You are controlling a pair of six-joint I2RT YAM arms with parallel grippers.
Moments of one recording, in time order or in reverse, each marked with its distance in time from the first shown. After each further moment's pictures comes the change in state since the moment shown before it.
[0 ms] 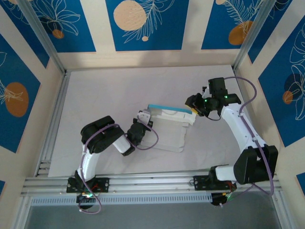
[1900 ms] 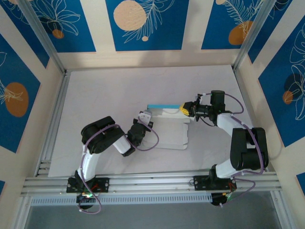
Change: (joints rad) left arm -0.012 0.000 -0.004 0.002 -0.022 0.037; right arm -0.112 0.145 -0.406 0.867 -0.581 0.346
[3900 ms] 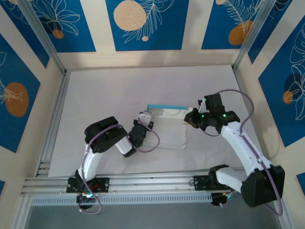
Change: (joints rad) left arm -0.016 0.045 0.015 0.061 -0.068 -0.004; right arm 0.223 -0.354 0.127 -0.796 0.622 -0.327
